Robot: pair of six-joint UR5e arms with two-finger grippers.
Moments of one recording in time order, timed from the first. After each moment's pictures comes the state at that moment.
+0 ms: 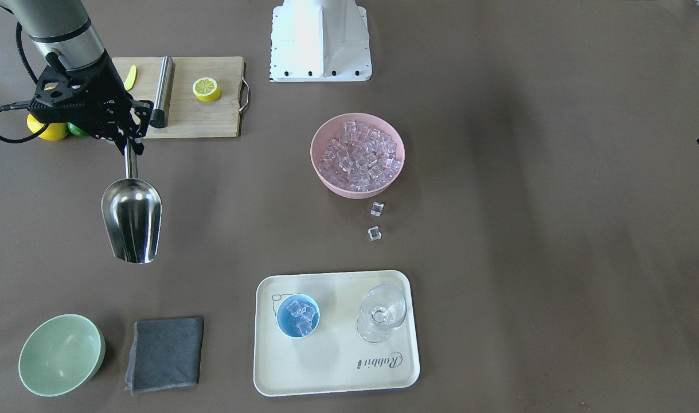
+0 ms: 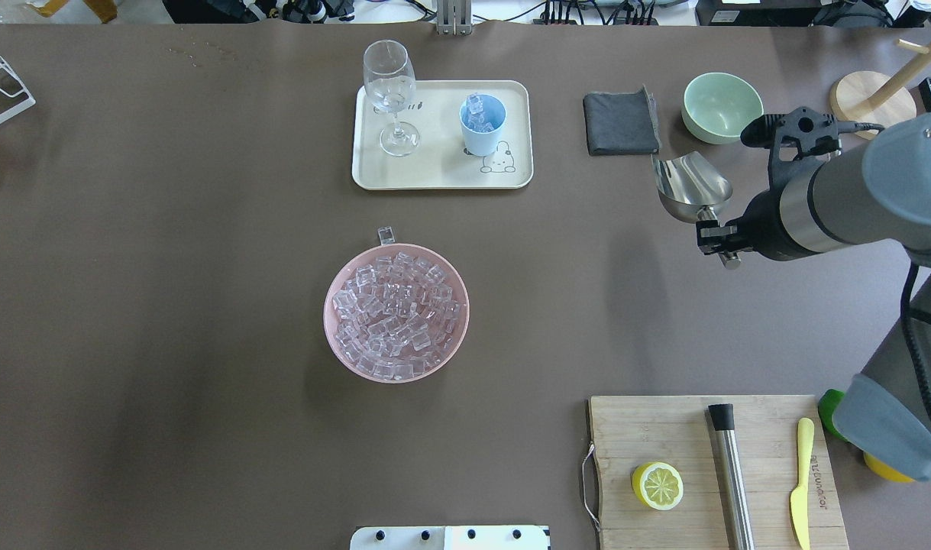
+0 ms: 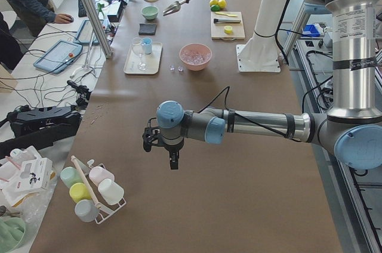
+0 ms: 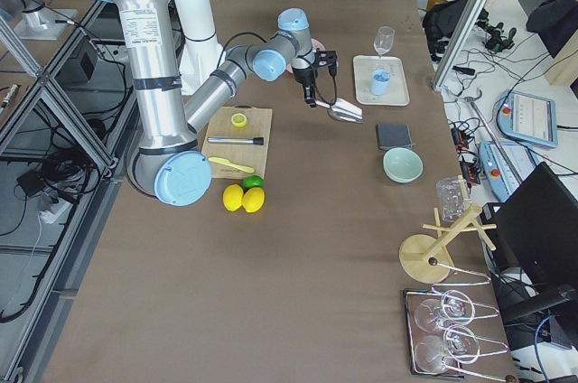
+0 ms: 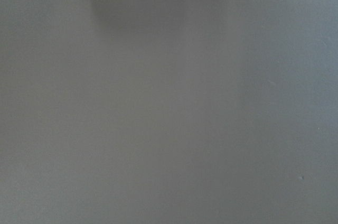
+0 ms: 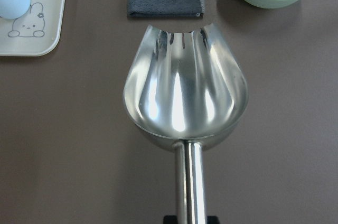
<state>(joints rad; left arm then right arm) -1.46 -1.46 -1.72 -1.71 -2.40 -0.27 0.76 -1.41 2.17 -1.55 1.87 1.02</state>
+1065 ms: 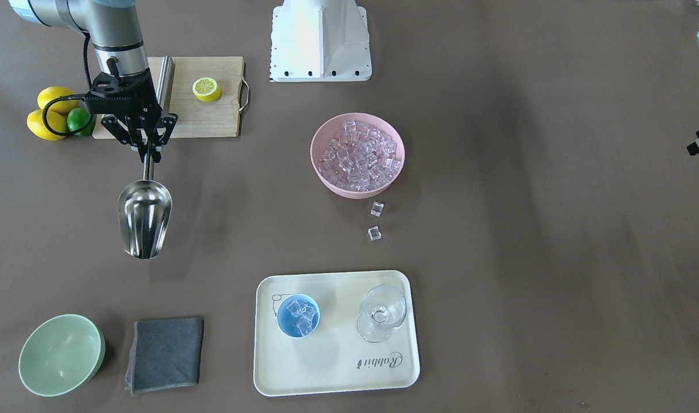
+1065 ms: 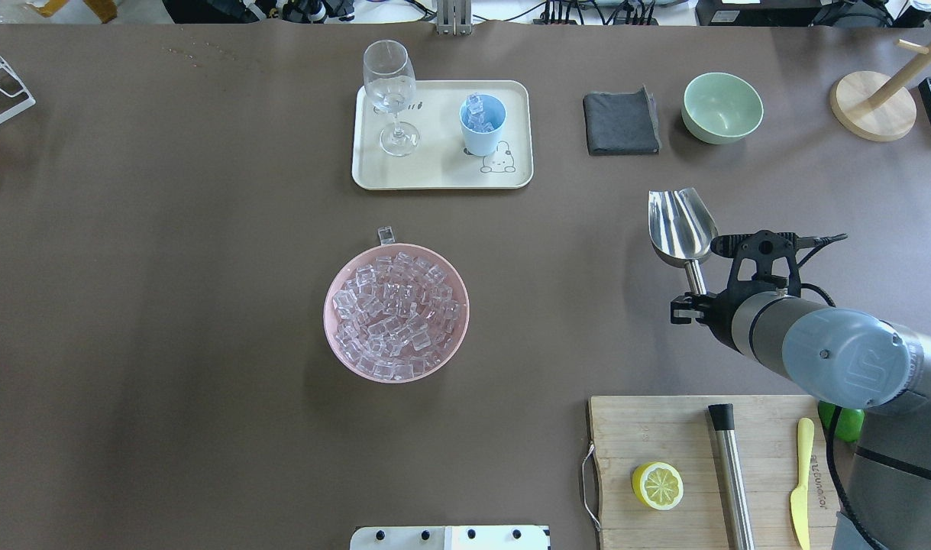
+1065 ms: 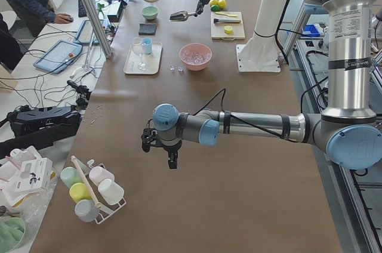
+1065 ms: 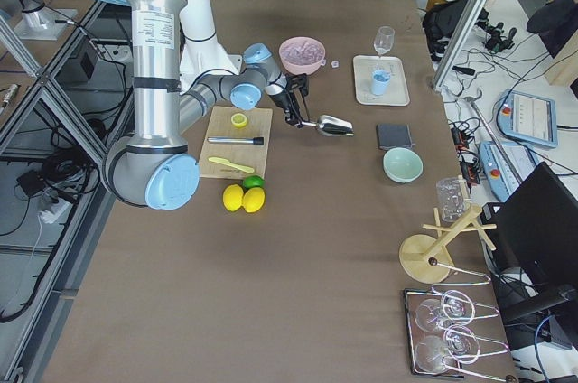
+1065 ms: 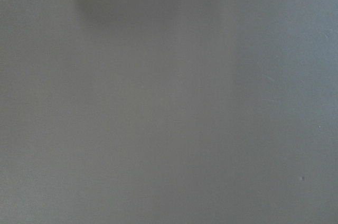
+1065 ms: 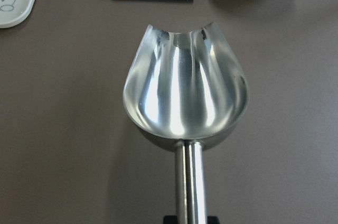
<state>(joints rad) -1.43 -1.48 -1.67 -1.72 -2.41 -0.27 0.44 -1.59 2.11 -1.27 1.40 1.23</state>
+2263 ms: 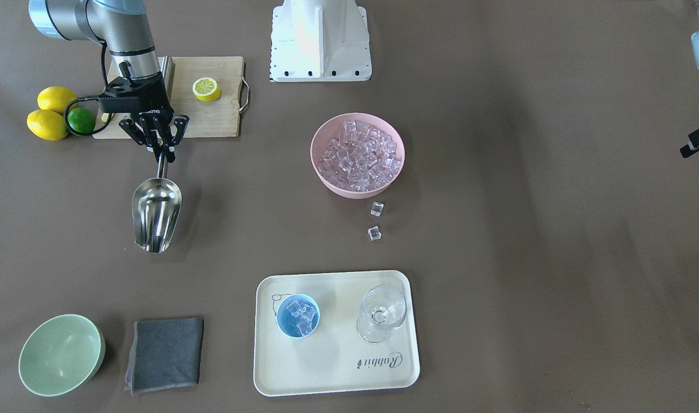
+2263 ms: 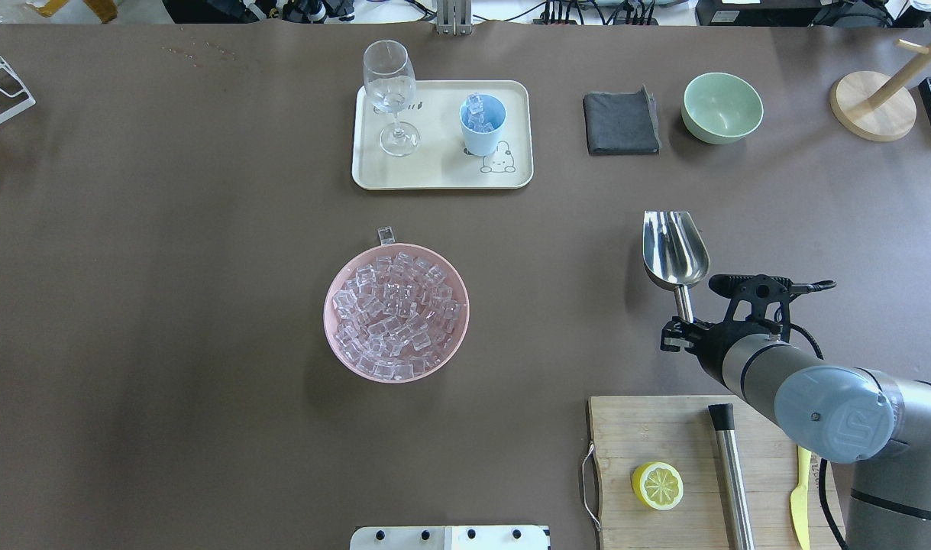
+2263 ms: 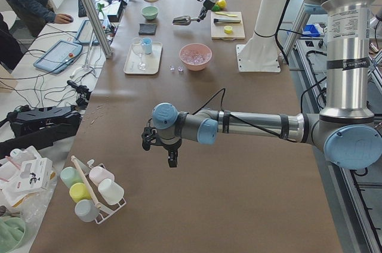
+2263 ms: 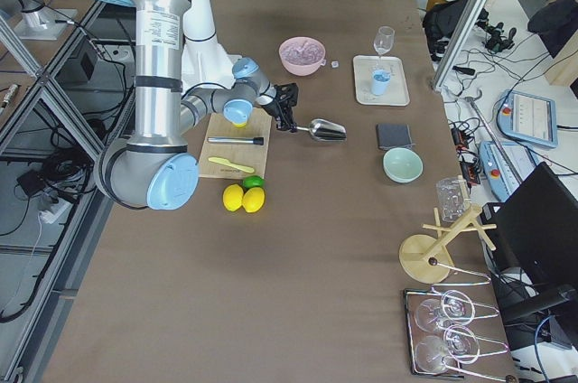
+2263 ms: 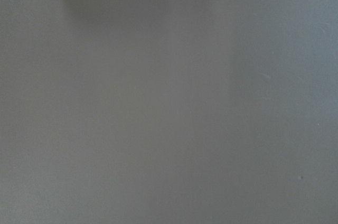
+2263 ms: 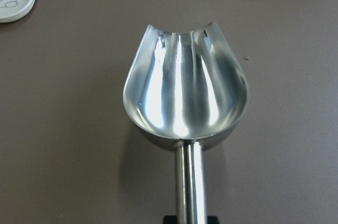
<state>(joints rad) -1.41 -1.49 -1.67 -1.72 -2.41 -0.27 0.32 -1.64 2.04 -1.10 1.28 1.38</state>
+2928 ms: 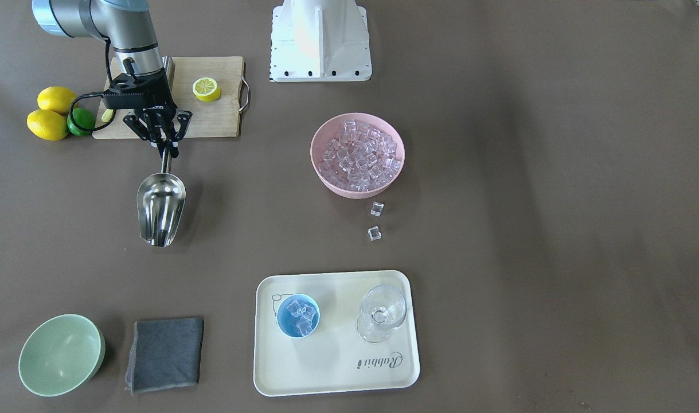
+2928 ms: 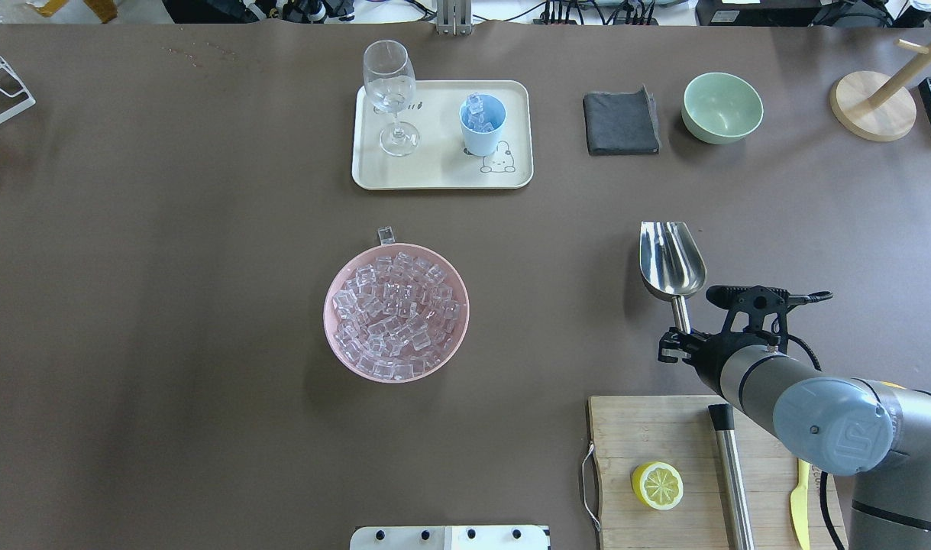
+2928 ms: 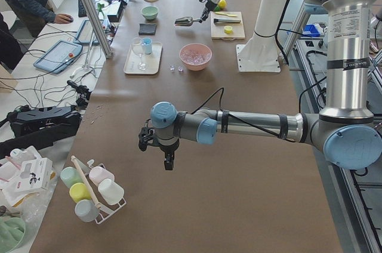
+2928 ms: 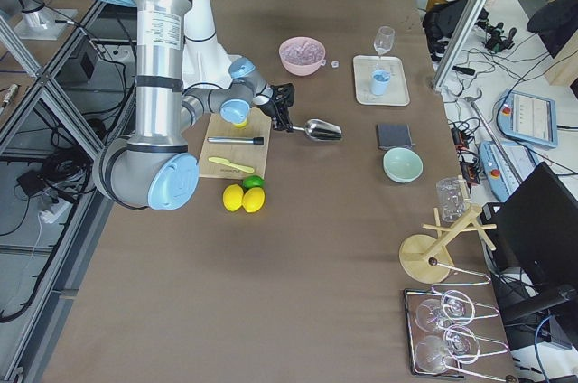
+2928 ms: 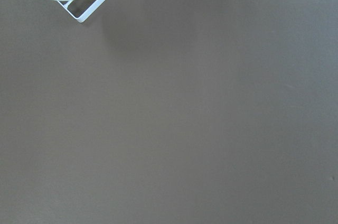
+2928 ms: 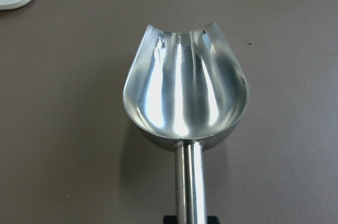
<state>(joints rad) -1.49 -1.49 -1.67 -1.71 -2.36 -0.12 0.30 -1.64 2.05 -1.10 1.28 1.40</state>
